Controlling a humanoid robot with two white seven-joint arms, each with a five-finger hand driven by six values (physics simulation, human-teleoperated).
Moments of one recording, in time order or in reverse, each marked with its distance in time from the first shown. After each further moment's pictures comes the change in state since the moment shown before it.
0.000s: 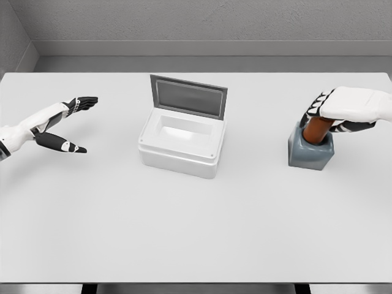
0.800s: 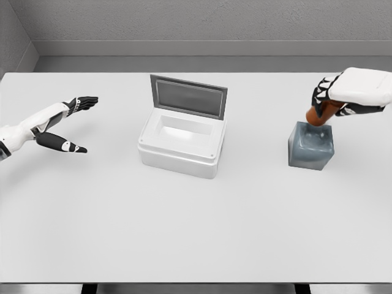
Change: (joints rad) left arm -0.002 -0.003 -0.001 0.001 -0.001 0.000 0.001; right arm -0.040 -0.002 -0.039 0.004 -0.030 0.000 0.000
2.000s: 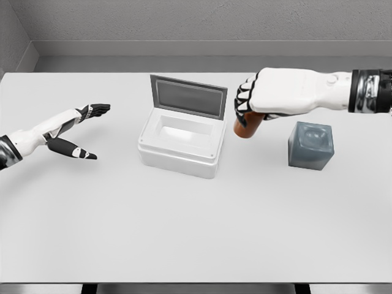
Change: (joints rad) left arm 0.000 -0.019 -0.041 -0.022 0.000 0.000 -0.001; right arm -0.126 0.177 0.108 -0.239 -0.001 0.000 0.000
